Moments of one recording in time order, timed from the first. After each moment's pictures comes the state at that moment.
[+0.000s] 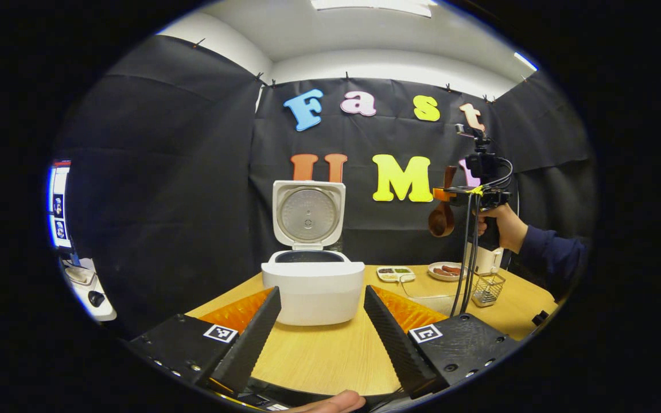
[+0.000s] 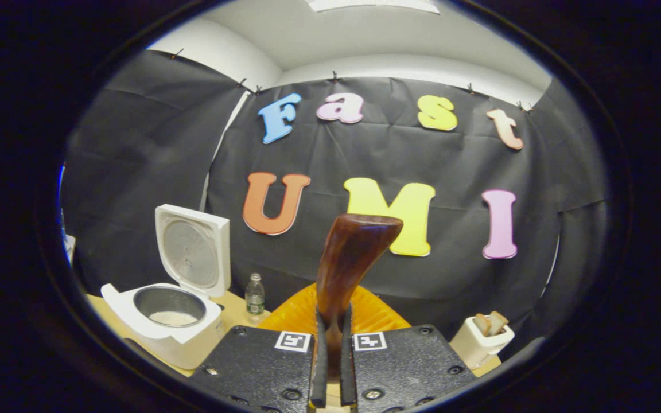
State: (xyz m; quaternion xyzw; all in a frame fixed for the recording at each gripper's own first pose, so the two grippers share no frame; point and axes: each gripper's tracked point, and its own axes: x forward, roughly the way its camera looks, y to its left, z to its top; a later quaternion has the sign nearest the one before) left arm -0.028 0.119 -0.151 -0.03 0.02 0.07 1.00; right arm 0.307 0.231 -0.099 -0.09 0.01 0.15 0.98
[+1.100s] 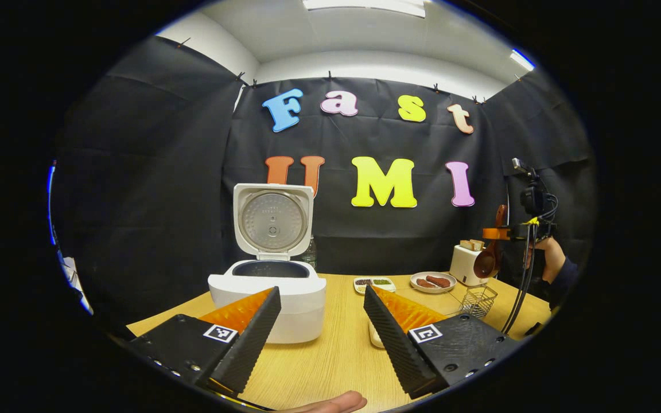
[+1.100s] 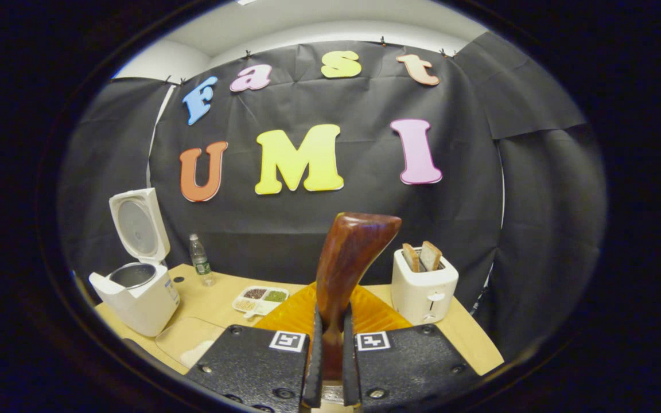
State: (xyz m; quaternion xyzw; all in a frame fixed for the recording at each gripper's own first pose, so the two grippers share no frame) left arm 0.033 0.080 -0.139 -0.03 0.00 0.05 1.00; right arm 0.276 0.043 -0.201 -0.02 0.14 0.04 0.99
